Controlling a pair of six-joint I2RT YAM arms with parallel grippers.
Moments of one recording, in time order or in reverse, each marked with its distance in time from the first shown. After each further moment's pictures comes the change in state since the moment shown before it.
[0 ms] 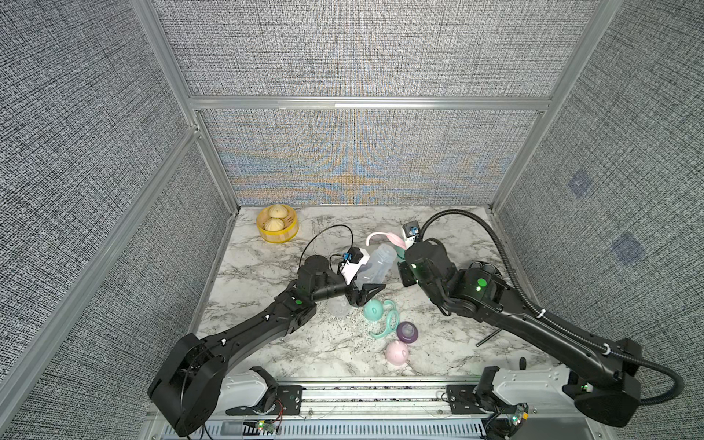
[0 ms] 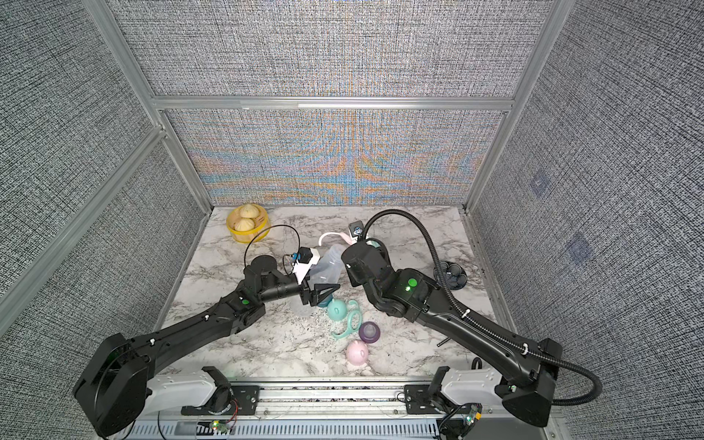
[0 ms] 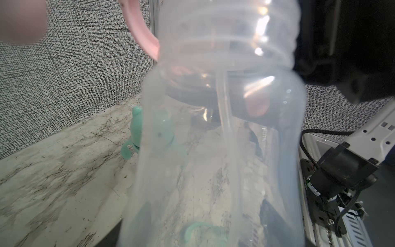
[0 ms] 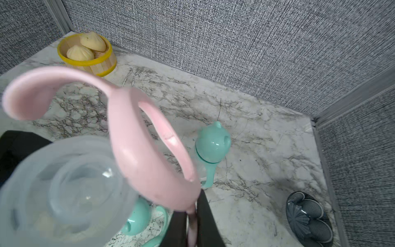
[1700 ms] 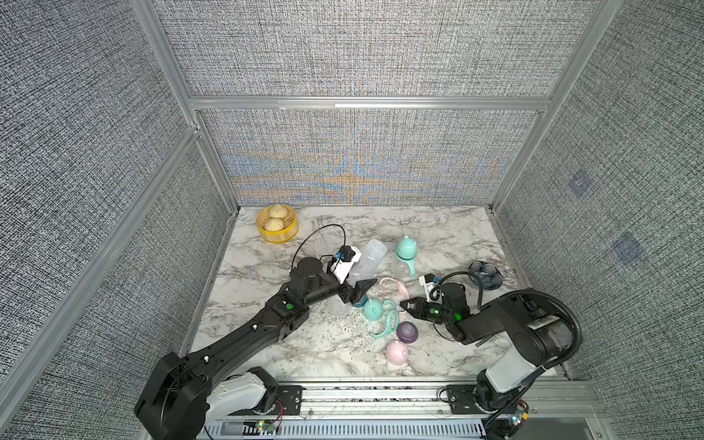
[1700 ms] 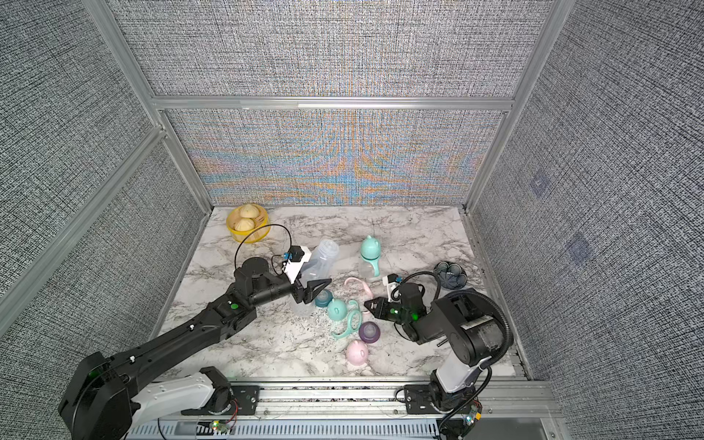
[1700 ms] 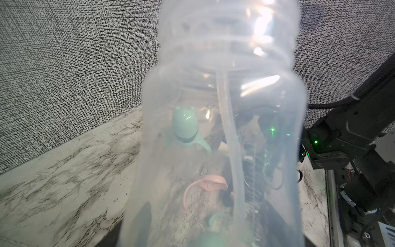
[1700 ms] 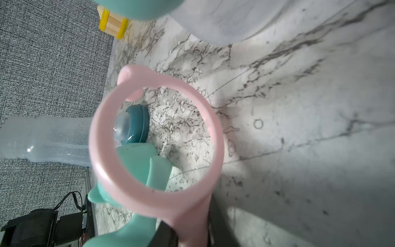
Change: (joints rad) left arm 0.009 -0.124 -0.018 -0.132 -0.171 0.040; right arm -0.637 0.377 -1.022 1.444 -1.266 0.447
